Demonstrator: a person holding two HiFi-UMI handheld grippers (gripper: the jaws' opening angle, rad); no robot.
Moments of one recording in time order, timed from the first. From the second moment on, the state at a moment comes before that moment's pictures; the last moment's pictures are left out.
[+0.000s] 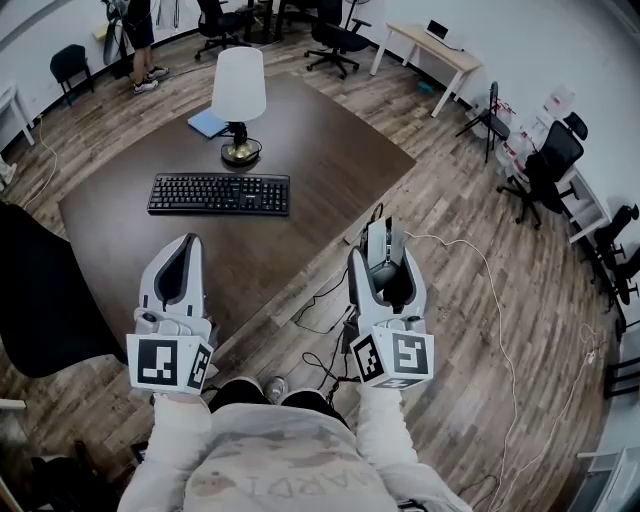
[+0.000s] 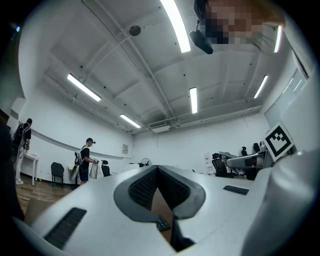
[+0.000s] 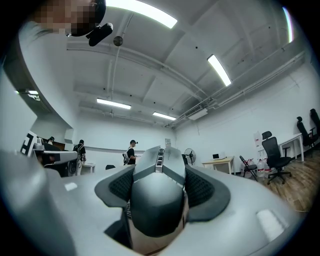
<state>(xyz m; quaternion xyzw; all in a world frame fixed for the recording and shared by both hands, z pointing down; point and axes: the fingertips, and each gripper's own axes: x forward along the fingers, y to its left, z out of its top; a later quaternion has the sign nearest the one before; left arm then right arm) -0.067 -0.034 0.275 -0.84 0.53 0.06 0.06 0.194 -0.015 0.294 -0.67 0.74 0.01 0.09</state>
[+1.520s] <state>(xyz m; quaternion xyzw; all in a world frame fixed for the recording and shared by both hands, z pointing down) -0.093 -0.243 0.340 -0.86 0.51 0.03 -0.01 0.180 -0.218 0.365 -0.70 0.71 -0.08 0.05</state>
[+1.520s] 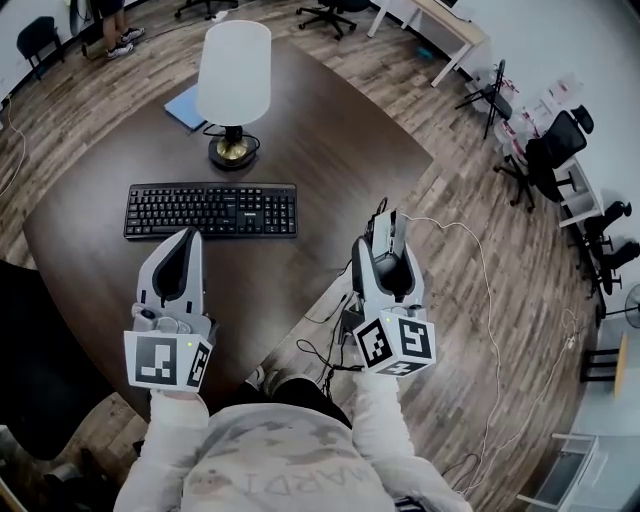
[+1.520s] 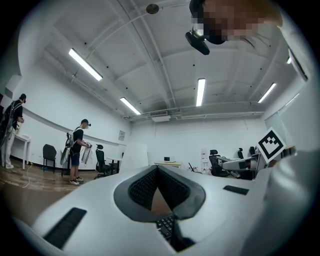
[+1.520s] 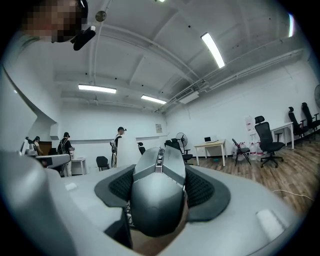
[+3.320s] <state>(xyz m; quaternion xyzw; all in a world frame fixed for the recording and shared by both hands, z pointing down) -0.065 -0.285 0.377 -0.80 0.59 -0.03 -0.03 0.198 -0.366 0.580 -0.63 0.72 -0.27 -0.11</state>
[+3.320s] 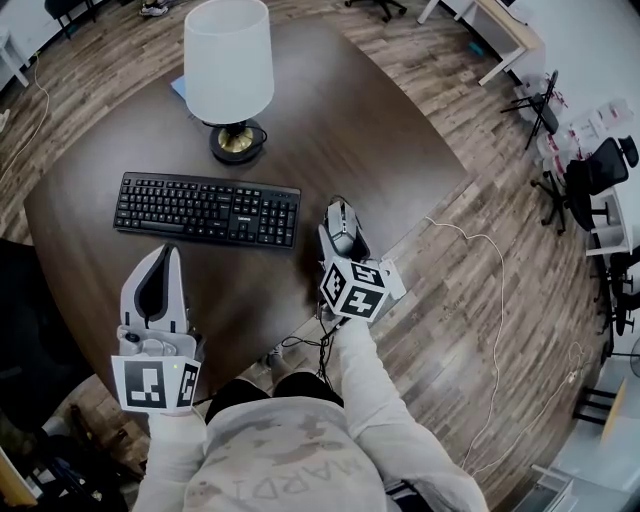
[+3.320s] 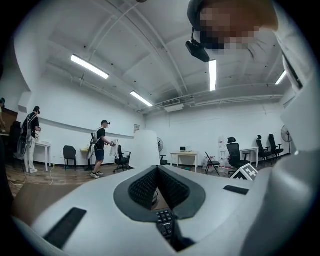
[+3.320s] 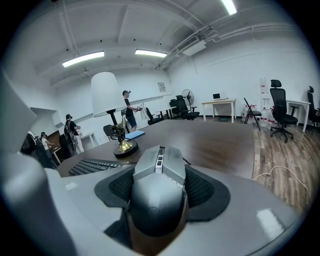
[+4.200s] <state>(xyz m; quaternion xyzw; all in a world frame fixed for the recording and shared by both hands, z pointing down) -0.074 -0.315 0.395 -0.78 0.62 -0.04 -0.04 0.192 -0.397 0.654 -0.62 0.68 -0.31 -0.22</state>
